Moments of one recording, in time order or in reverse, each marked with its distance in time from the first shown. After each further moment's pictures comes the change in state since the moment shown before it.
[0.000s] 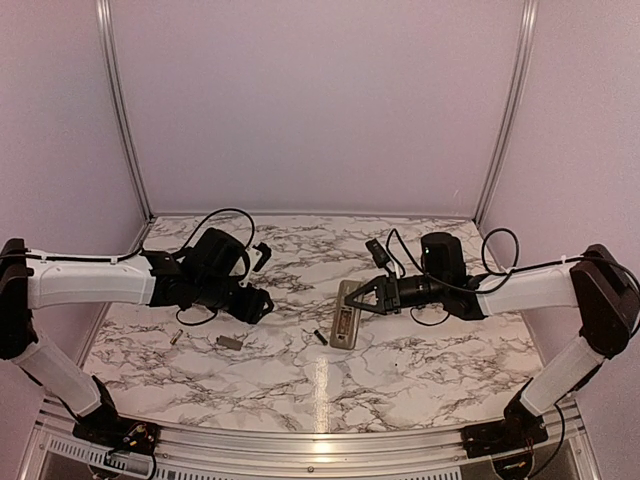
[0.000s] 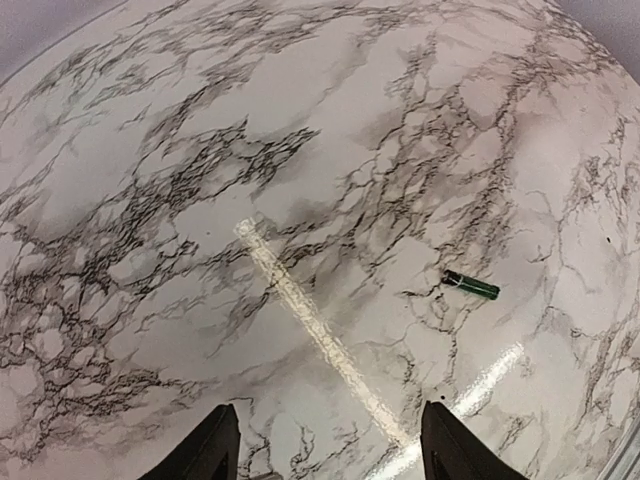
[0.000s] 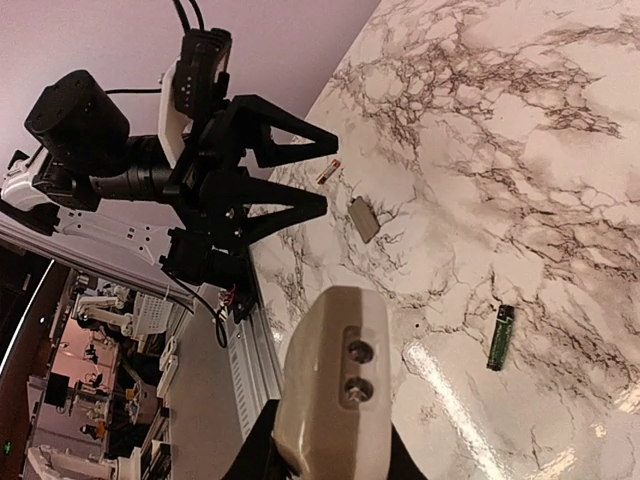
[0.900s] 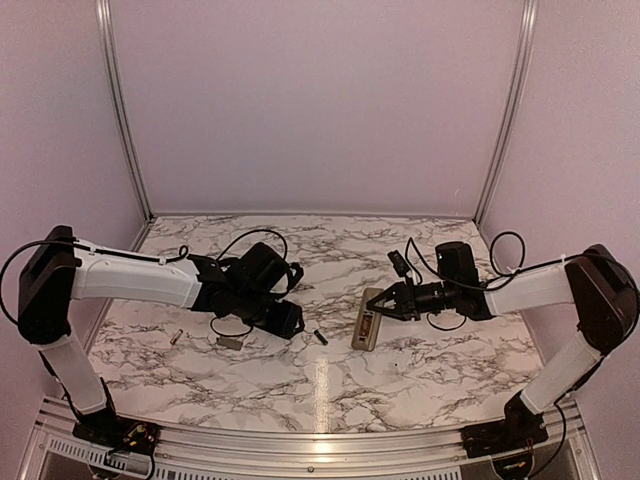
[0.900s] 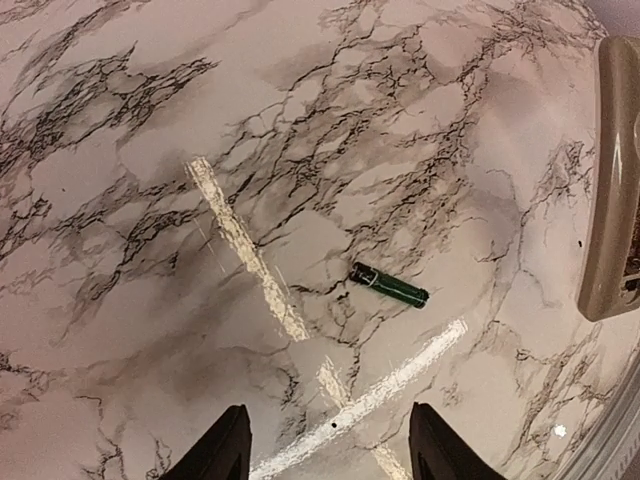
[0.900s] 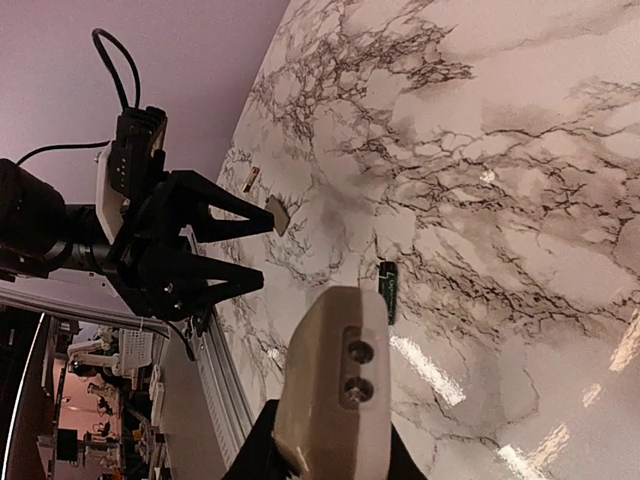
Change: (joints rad) left arm -0.084 0.196 0.137 -0.089 0.040 -0.259; right arm -0.146 0.015 -0.068 -0.080 0.000 -0.031
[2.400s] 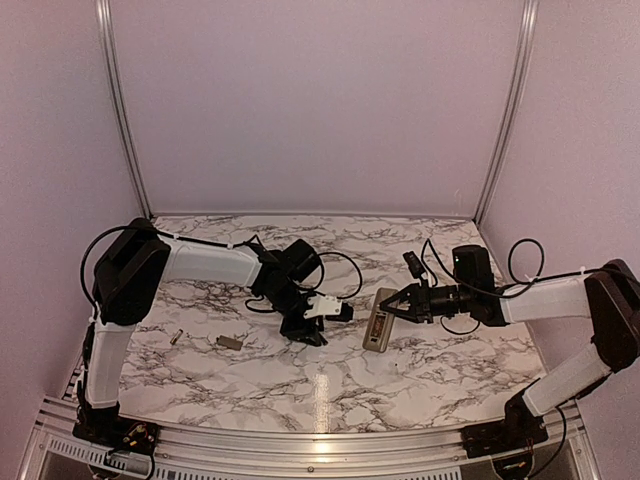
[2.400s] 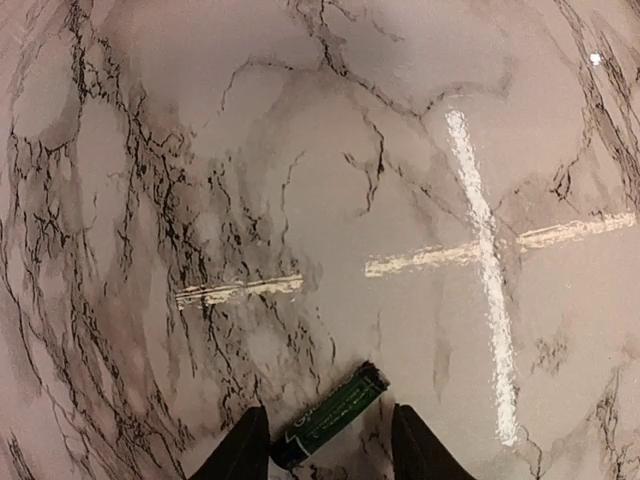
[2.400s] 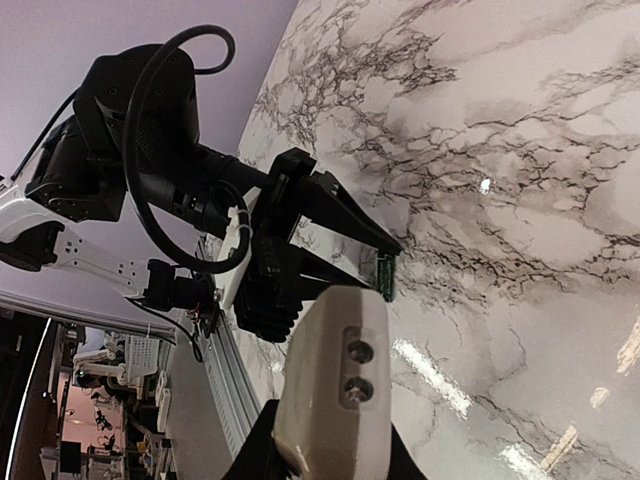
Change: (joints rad) left arm 0.060 0.487 0.478 -0.220 0.392 1.271; right arm -0.058 -0.125 -0.089 -0.024 -0.023 0.006
